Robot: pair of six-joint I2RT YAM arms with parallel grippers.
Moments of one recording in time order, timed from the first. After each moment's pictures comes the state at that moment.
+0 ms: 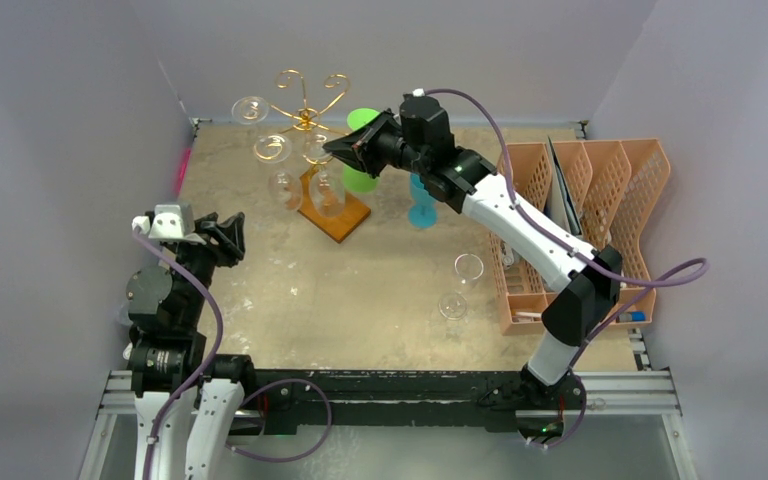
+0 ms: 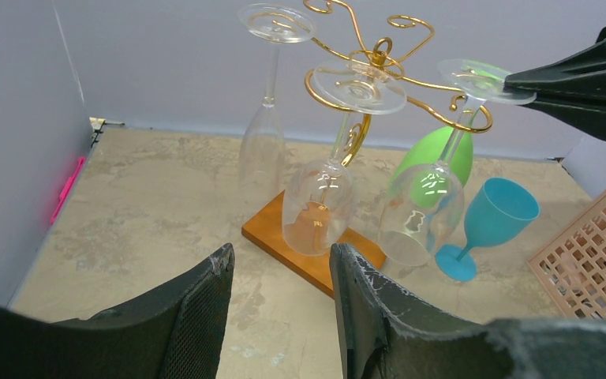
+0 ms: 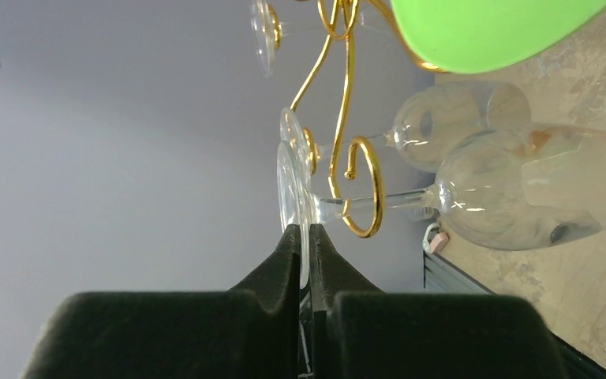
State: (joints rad) left arm -0.02 0.38 0.78 -0.32 0.07 -0.20; right arm 0.72 1.73 1.76 -0.29 -0.21 1.46
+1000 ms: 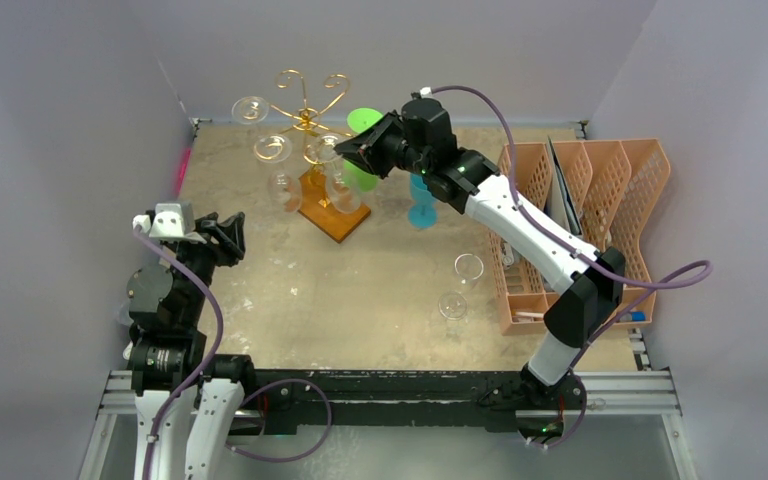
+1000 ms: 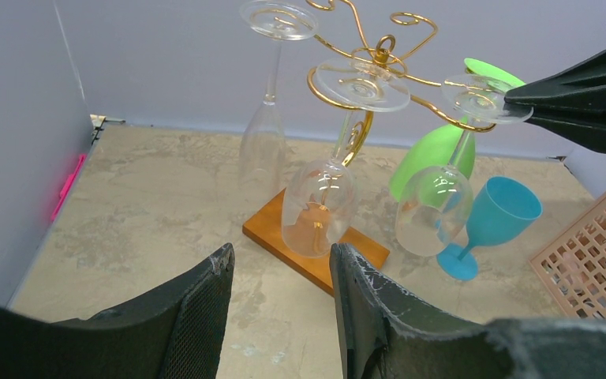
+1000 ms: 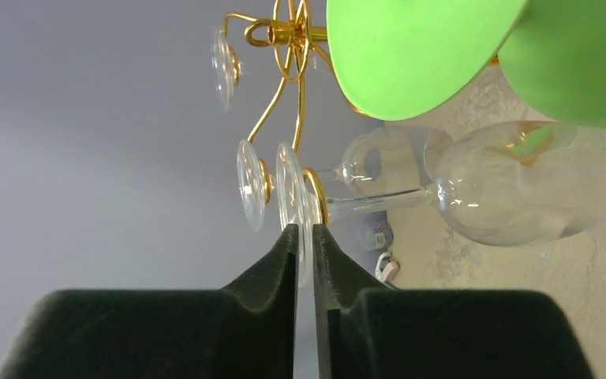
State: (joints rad) left arm -0.02 0.39 0.78 -0.32 0.07 -0.20; right arm 0.71 1.71 1.74 -0.34 -0.12 1.34
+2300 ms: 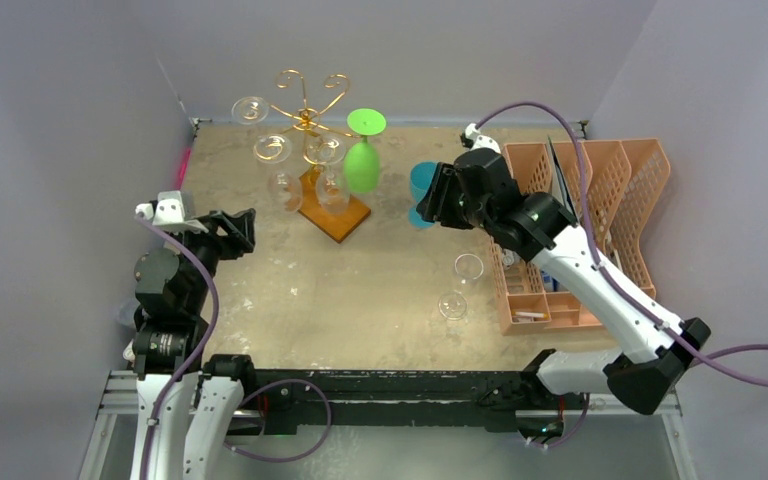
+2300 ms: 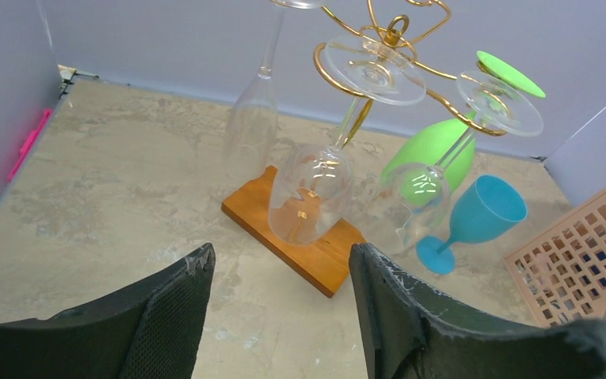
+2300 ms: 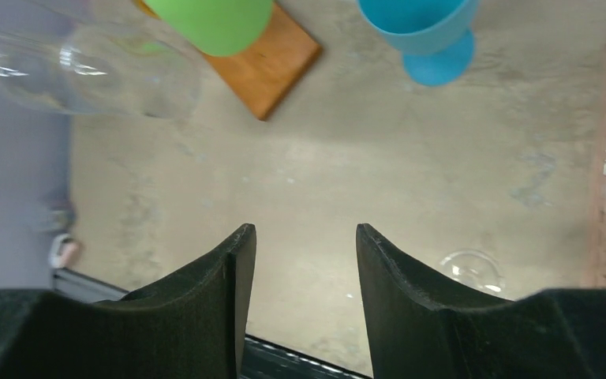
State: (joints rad) left arm -0.02 0.47 0.78 -0.33 0.07 -0.30; right arm 0.71 1.27 1.42 -0.77 0.18 0.74
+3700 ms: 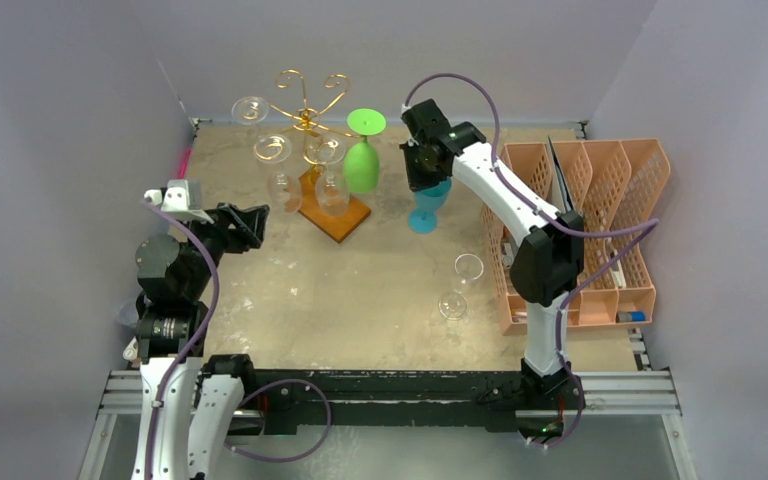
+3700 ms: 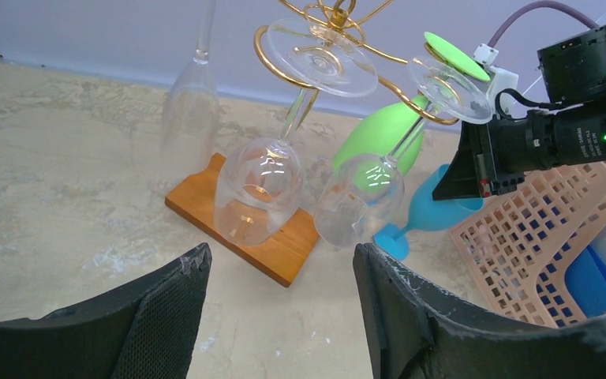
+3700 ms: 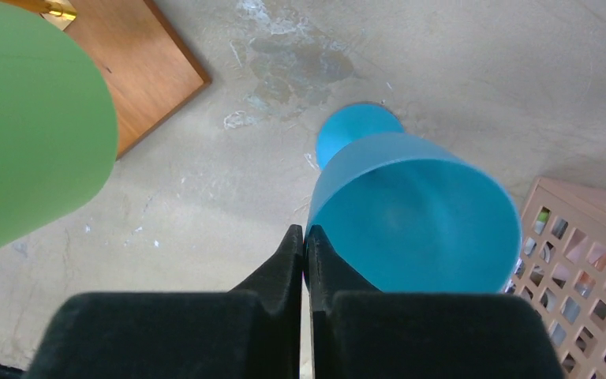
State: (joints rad) left arm 0.04 0.54 0.78 -0.27 0.28 -0.35; right arm 0.54 2.01 1.97 -0.96 0.08 0.30
